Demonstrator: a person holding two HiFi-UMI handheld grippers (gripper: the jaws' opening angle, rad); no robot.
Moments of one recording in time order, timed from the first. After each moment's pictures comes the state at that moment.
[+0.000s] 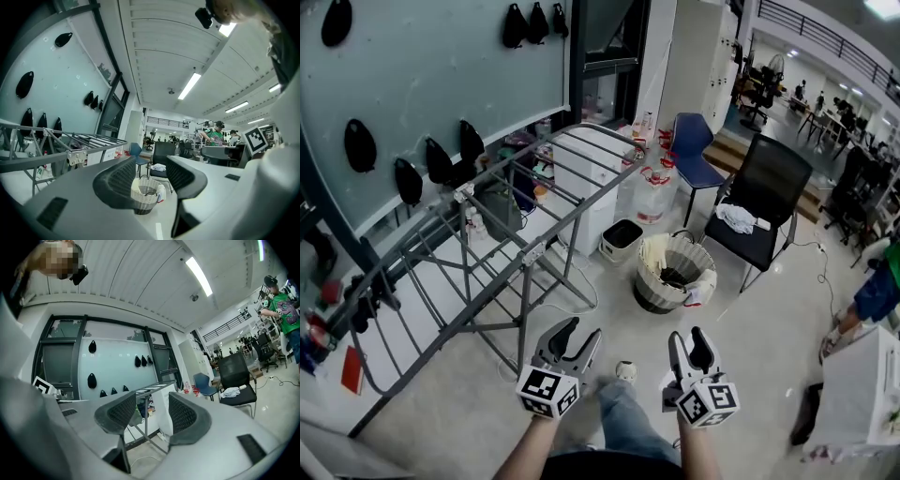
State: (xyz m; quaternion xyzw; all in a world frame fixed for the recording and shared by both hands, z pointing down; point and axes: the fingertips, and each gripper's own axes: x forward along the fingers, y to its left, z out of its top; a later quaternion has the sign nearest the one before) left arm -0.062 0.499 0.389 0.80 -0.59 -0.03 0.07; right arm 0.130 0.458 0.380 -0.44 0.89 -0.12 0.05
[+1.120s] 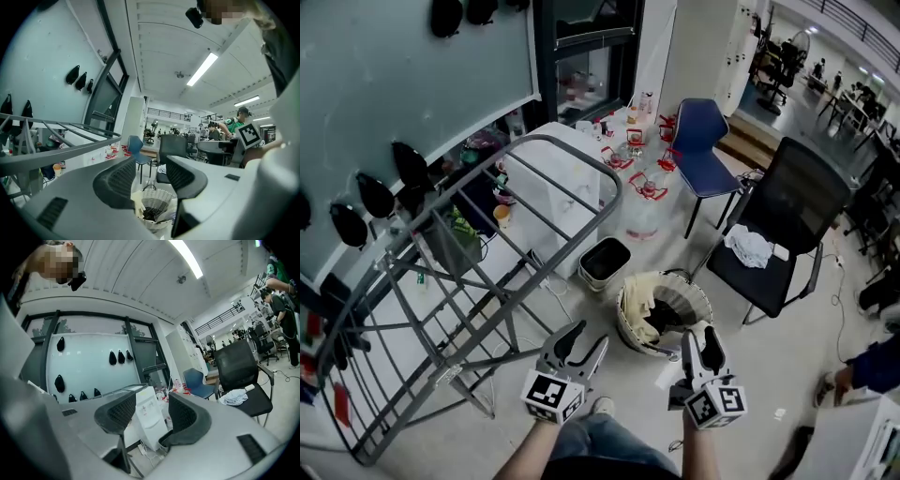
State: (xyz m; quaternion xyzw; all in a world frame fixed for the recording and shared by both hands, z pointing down) left arm -0.017 0.054 0.430 0.80 -0.58 0.01 0.11; right arm 0.181 -0.003 0.422 -0.46 0.87 -0.17 0.05
